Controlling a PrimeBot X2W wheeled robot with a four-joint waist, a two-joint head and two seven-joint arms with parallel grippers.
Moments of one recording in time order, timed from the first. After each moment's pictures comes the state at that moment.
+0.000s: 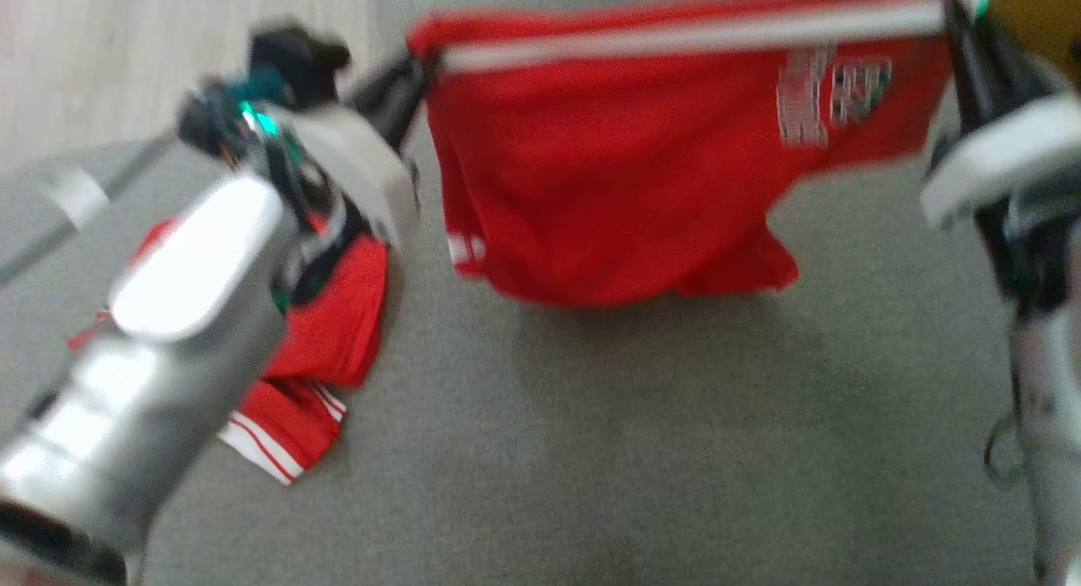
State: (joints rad) left arm -0.90 0.35 -0.84 0.44 -0.77 -0.04 0.14; right arm -0.51 -0.23 0.03 0.13 0.17 0.13 0.25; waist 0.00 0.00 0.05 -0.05
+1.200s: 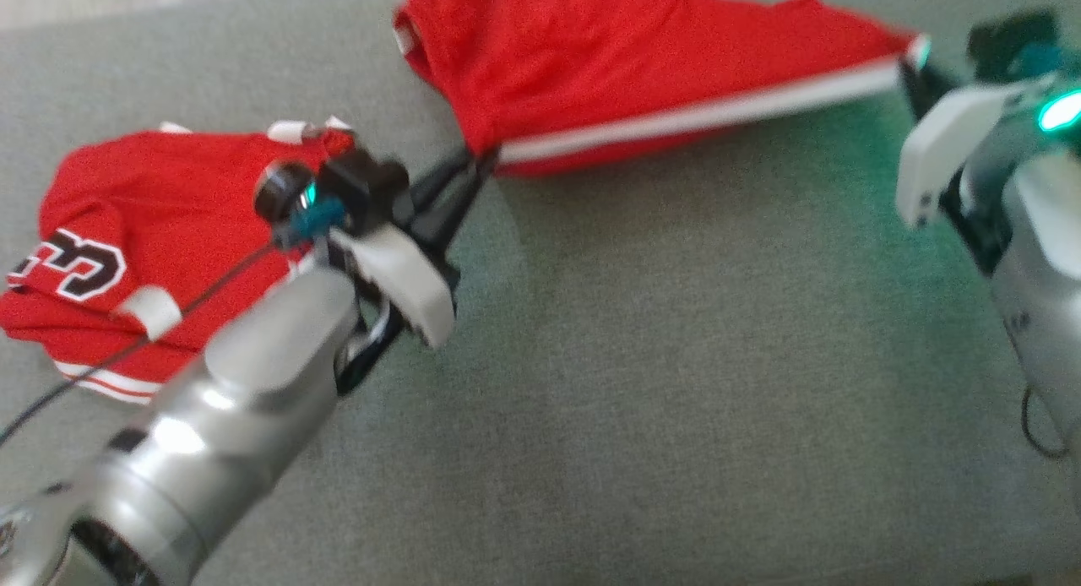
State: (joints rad) left arm -0.94 0.27 -1.10 0.70 -0.80 -0.13 -0.23; right arm -0.98 -0.32 0.44 1.09 0.26 0.13 0.01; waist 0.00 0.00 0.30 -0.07
